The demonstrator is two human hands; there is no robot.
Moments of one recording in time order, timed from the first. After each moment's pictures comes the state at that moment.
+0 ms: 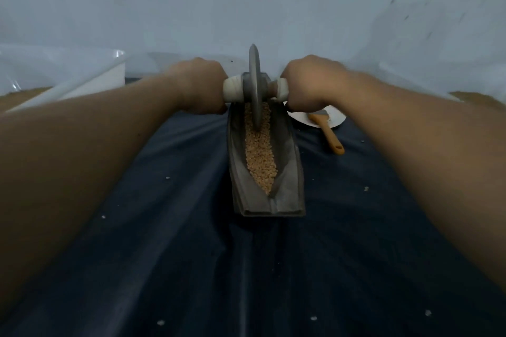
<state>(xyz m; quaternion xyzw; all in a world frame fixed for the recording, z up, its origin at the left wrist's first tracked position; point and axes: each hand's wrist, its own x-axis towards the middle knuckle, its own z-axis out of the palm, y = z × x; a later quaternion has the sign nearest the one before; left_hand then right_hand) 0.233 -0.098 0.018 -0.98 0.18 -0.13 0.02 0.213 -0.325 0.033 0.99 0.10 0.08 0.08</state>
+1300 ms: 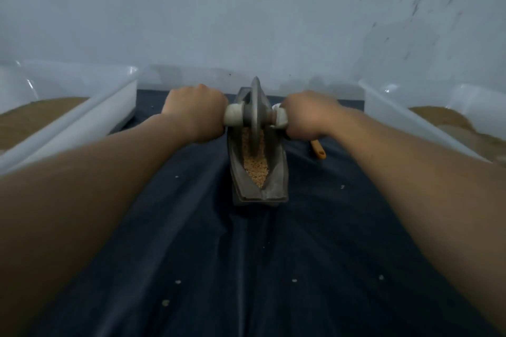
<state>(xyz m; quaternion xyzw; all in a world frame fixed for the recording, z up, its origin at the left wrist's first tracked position) 0.167 -0.099 0.011 -0.96 0.15 -0.21 0.08 0.155 -0.326 0.029 0.99 0.11 0.04 0.07</state>
